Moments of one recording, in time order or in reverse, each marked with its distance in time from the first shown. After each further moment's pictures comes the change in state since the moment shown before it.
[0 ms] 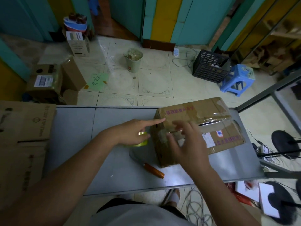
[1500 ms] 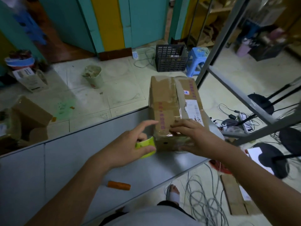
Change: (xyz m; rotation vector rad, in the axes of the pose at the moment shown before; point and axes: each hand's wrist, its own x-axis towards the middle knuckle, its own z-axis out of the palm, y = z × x) left_hand 0.095 0.138 0.085 -0.131 -0.044 0.185; right_hand -0.014 0.224 -0.146 -0.150 -0.321 -0.227
